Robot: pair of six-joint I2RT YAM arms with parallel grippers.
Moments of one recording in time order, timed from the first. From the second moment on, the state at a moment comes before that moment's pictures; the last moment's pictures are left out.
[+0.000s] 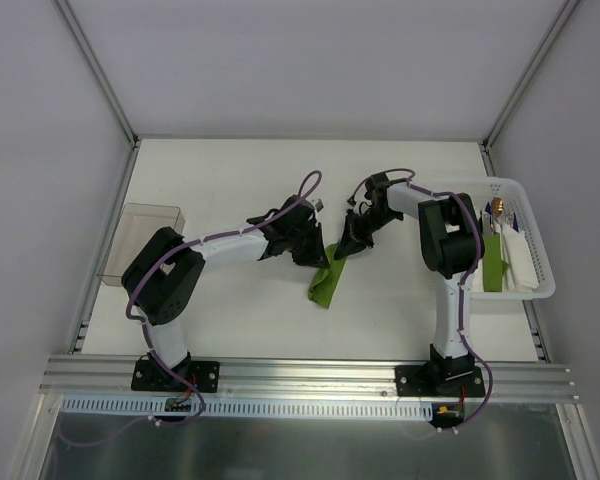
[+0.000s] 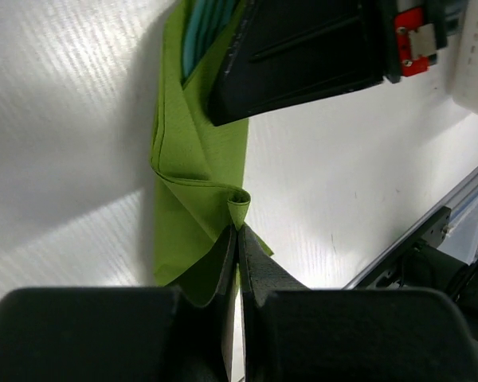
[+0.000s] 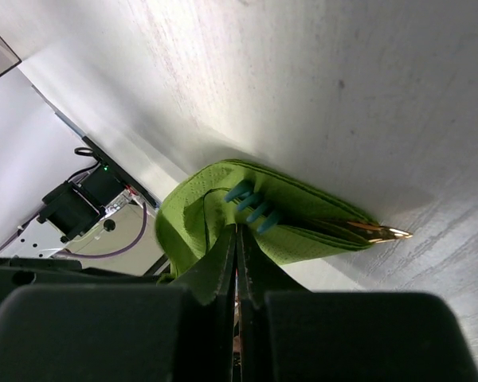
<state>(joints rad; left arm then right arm) -0.75 1.80 1.12 -0.18 0.29 -0.73 0.30 2.21 1.50 -0.85 -0.77 0.33</state>
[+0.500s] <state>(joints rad) -0.82 1.86 1.18 -0.12 0.37 -0.73 0.31 2.20 1.50 -0.86 -0.74 0.36</state>
